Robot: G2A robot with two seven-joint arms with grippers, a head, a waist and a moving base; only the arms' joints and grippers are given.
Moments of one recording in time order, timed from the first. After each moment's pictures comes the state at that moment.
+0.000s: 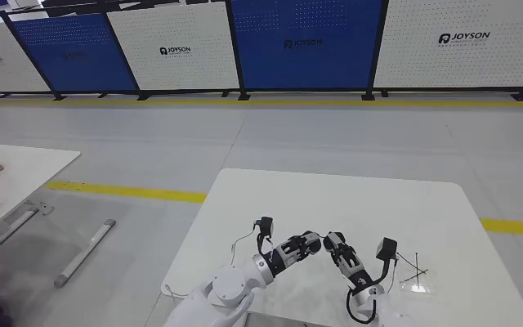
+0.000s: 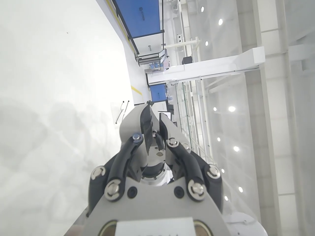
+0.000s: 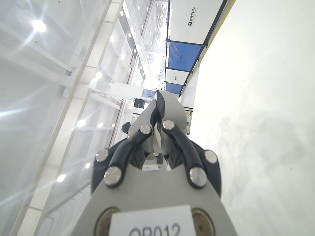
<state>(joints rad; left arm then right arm) 1.44 -1.20 -1.04 -1.64 -0.33 -0.13 -0.32 -1.52 -1.28 1.05 -1.64 0.16 -0.16 0.07</state>
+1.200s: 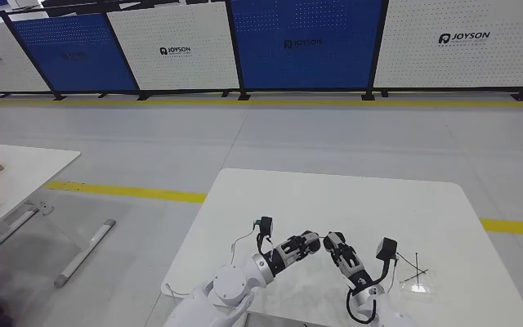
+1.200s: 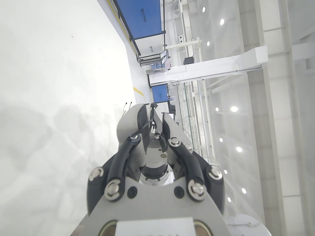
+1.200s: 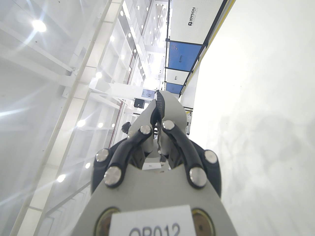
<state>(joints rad) 1.43 -1.20 -1.04 -1.62 -0.32 -0.14 -0.32 -1.52 -1.28 1.05 -1.64 0.16 -0.16 0.07</state>
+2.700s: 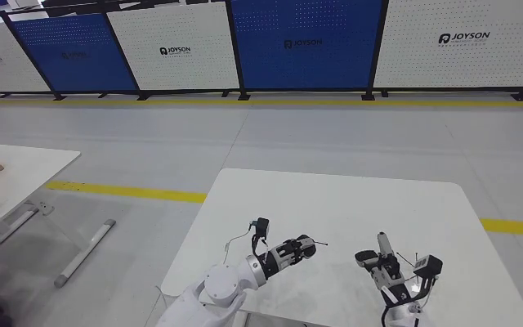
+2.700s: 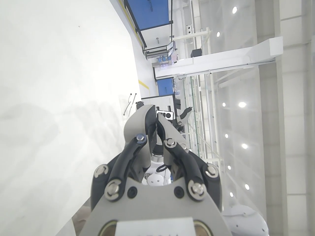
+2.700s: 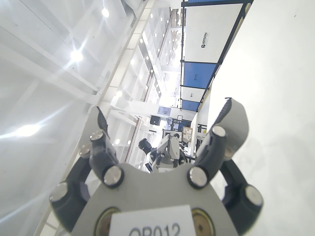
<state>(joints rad) 1.48 -1.17 -1.10 -1.69 -0.29 -0.07 -0.41 -1.68 -1.25 1.28 -1.71 0.34 -0.27 0.17</state>
